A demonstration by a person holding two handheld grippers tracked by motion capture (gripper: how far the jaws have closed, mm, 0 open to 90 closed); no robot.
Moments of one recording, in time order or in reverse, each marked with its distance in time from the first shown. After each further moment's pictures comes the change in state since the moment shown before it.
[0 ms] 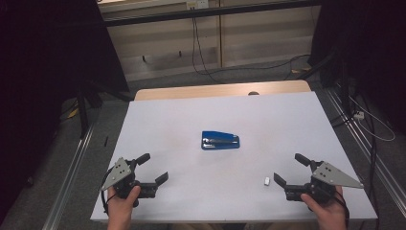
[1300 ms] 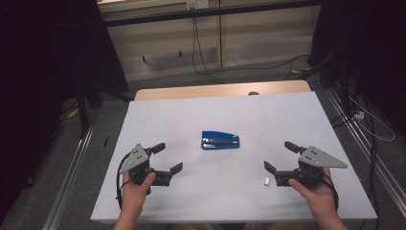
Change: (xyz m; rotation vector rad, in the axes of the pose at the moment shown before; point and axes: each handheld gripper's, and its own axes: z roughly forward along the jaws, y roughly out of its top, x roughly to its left) left arm -0.004 0.023 0.048 0.037 -0.067 0.029; right arm -0.003 0.026 0.037 0.049 0.031 -0.039
